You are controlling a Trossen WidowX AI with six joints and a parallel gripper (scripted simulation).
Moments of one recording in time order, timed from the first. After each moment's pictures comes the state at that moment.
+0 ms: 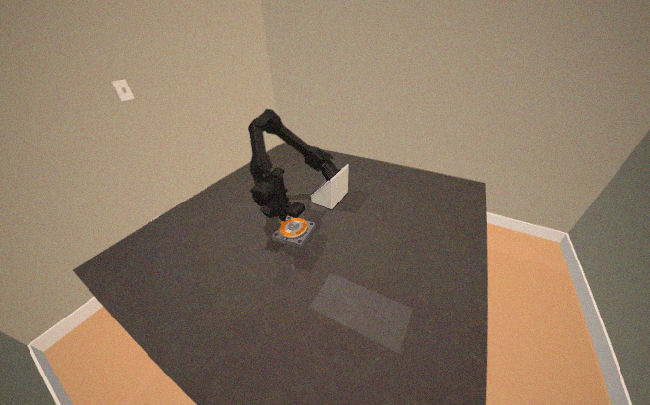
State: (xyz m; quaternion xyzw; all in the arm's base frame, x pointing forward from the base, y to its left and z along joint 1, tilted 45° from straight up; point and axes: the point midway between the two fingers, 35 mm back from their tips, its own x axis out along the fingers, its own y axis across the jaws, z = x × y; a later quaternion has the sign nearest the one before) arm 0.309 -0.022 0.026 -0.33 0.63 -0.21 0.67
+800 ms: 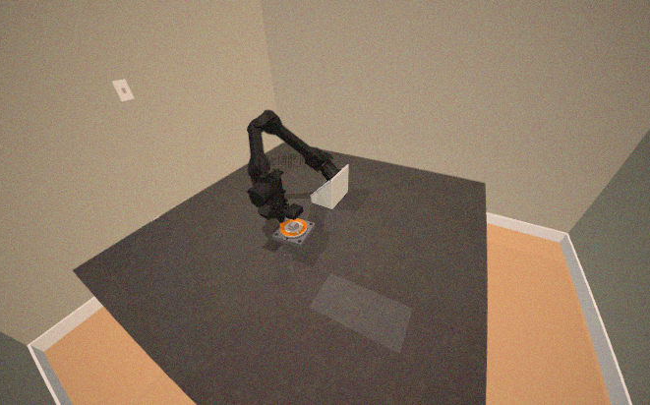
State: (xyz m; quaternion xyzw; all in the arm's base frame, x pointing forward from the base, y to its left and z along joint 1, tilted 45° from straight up) arm 0.320 -0.021 0.026 -0.33 0.63 -0.21 0.67
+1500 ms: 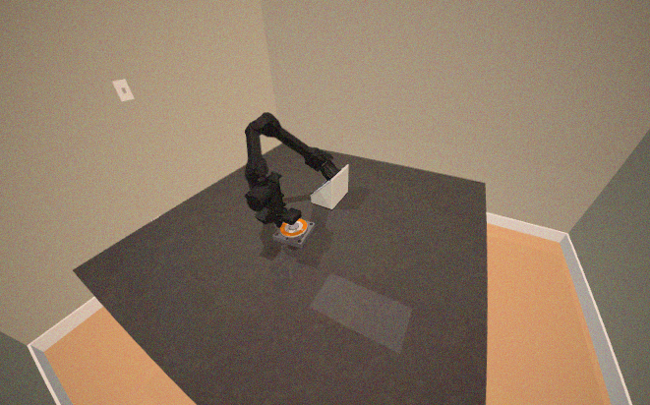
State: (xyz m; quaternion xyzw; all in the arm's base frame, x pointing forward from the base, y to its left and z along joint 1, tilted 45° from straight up) arm 0.343 -0.007 0.021 -0.33 0.62 -0.21 0.68
